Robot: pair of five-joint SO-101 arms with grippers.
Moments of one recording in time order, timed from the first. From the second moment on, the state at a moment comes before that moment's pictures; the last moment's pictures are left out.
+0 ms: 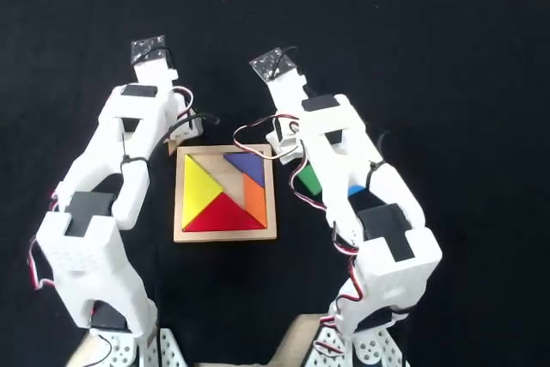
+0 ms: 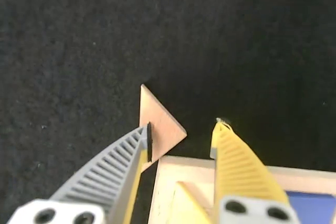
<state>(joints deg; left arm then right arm) -0.7 23.1 8.0 51.4 14.8 -13.9 14.2 17.9 51.5 16.7</state>
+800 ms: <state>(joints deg) -3.4 25.2 5.1 54.0 14.8 -13.9 14.2 17.9 51.5 16.7</state>
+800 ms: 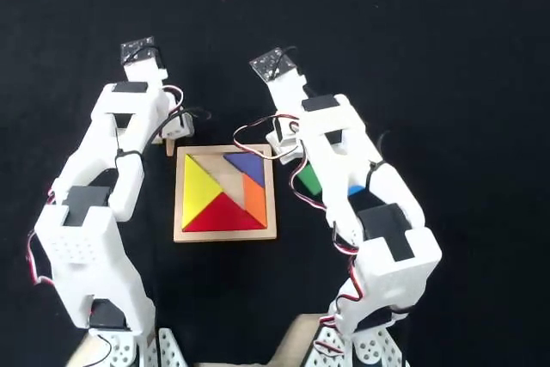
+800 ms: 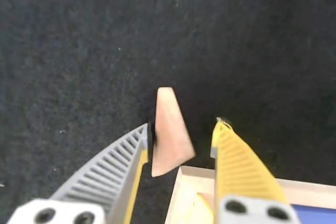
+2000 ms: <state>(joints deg) -4.3 14.6 14.5 47.1 19.1 -13.9 14.2 17.9 51.5 16.7</state>
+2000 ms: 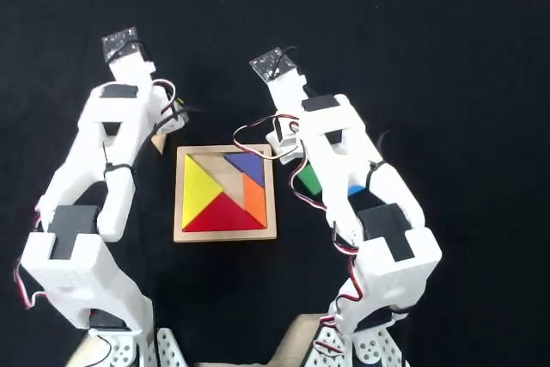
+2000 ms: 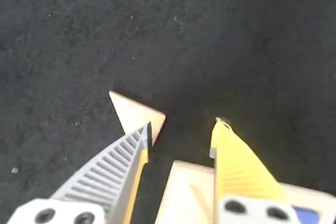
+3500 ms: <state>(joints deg) -13.8 21.9 9.7 58.4 24.4 -13.9 14.2 17.9 51.5 16.7</state>
